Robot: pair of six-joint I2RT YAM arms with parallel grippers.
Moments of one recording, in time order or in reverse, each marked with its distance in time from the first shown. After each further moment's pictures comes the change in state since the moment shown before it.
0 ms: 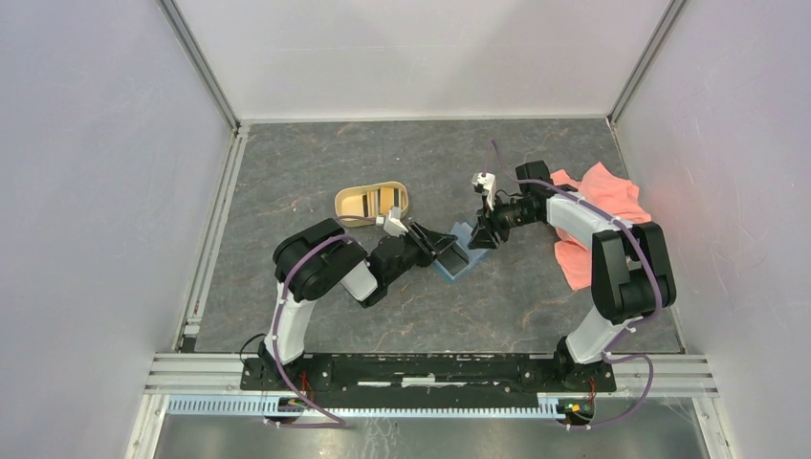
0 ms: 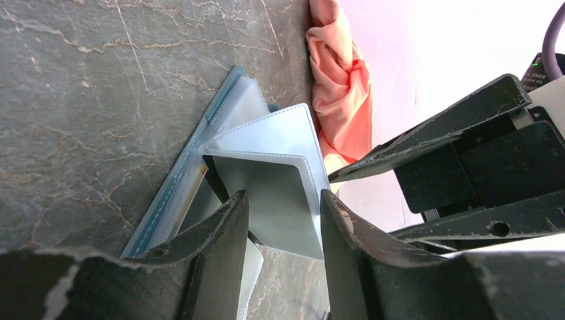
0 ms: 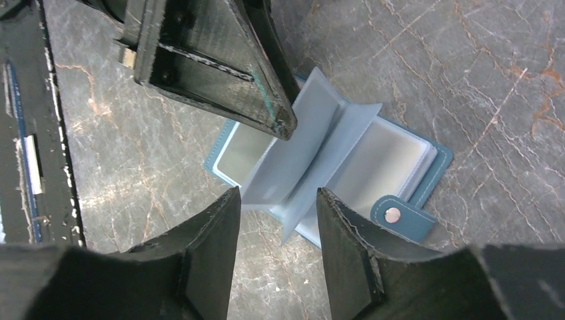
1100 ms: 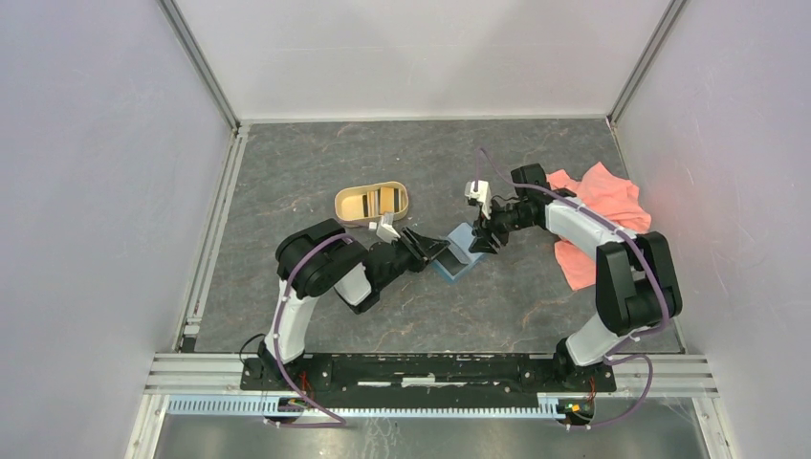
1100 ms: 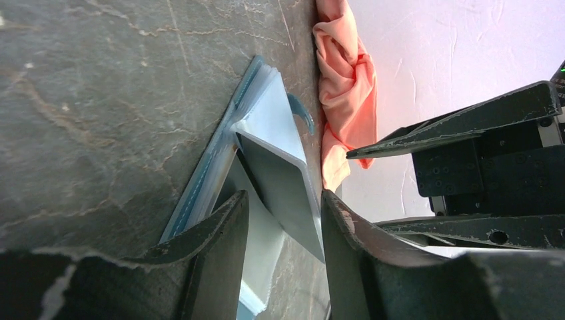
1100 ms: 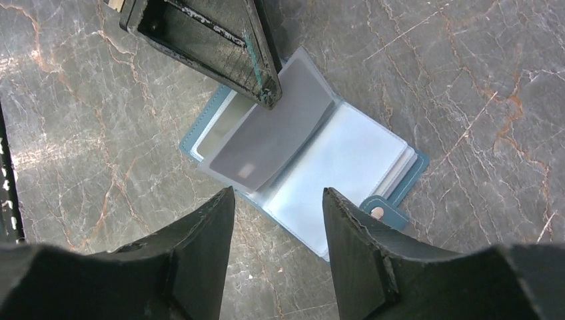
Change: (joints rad) left arm 0.023 0.024 -0.069 0.100 0.031 -0.001; right arm 0.043 -0.065 -0.032 -0.002 0.108 -0.158
